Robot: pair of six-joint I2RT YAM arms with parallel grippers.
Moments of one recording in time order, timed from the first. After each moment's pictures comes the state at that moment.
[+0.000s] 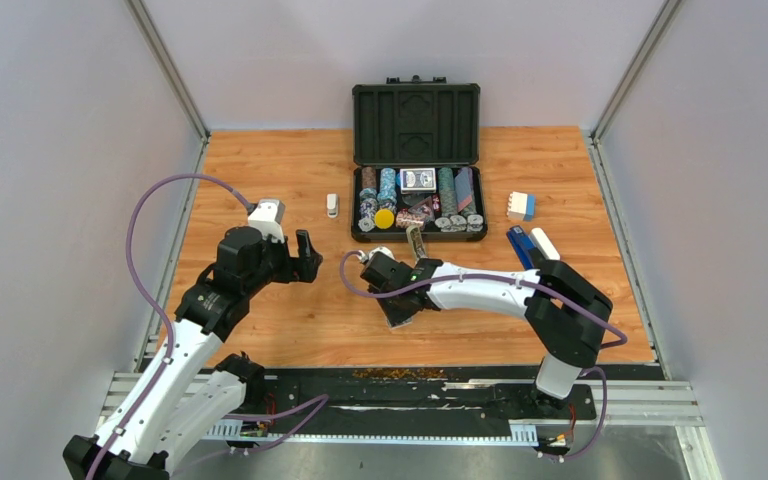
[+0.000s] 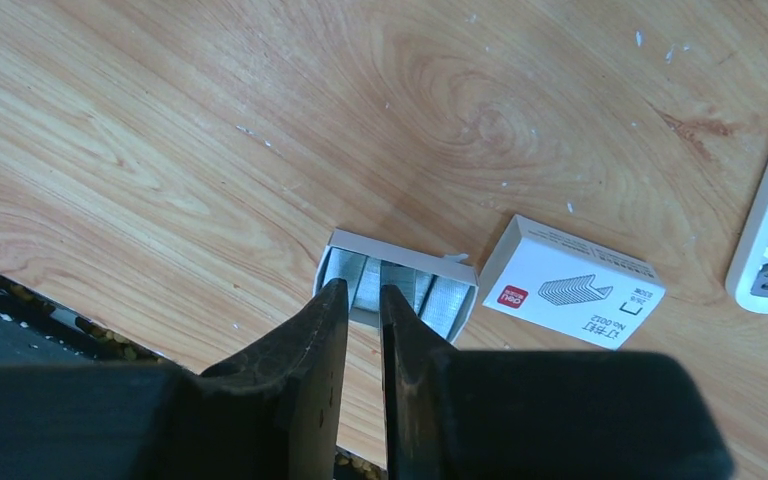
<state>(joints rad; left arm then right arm) -0.38 0.72 0.71 -0.50 0.00 -0.30 1.08 1.73 1.11 -0.53 0.12 0.45</state>
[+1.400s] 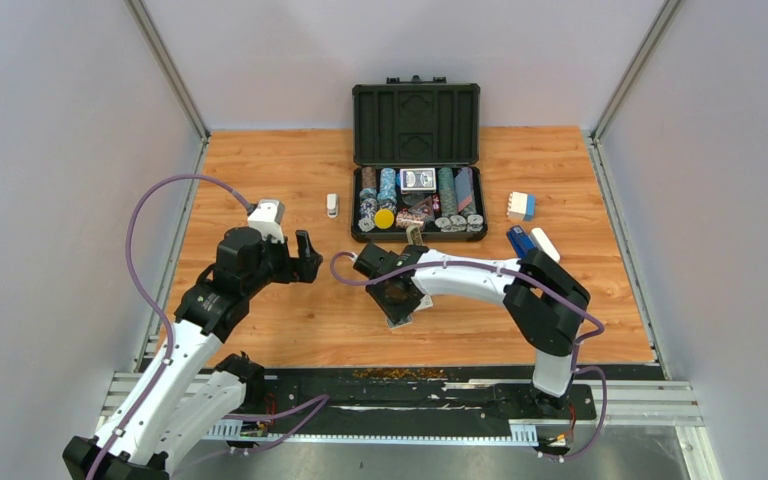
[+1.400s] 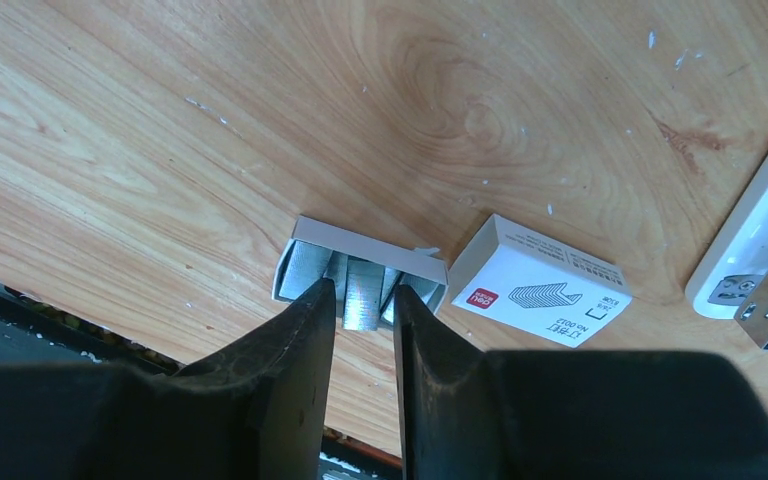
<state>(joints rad) -0.38 0.71 0.71 -0.49 0.00 -0.30 1.04 1.85 1.26 -0.73 0.07 0.32</state>
